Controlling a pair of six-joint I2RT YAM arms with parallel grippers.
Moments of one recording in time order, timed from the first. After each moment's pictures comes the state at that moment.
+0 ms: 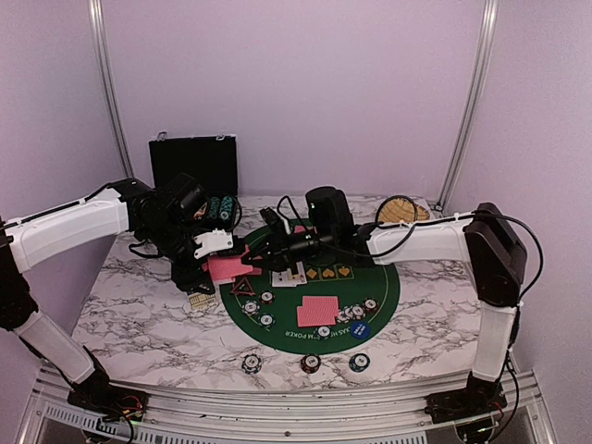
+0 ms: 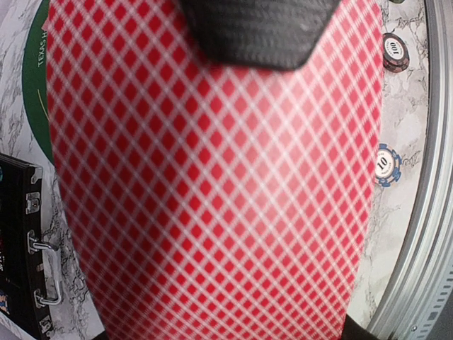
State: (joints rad) left arm -0.66 1.52 1.30 -1.01 0.17 0.65; right arm 0.84 1.95 1.36 0.26 -0.82 1.07
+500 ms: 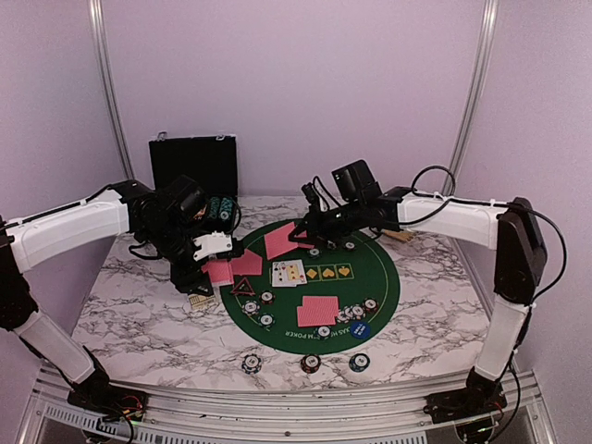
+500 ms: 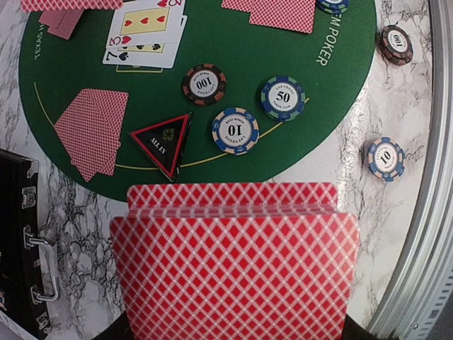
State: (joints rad) left arm -0.66 1.52 1.29 -1.01 0.16 0.65; right arm 0.69 1.85 1.48 -0.30 -0.52 0.60
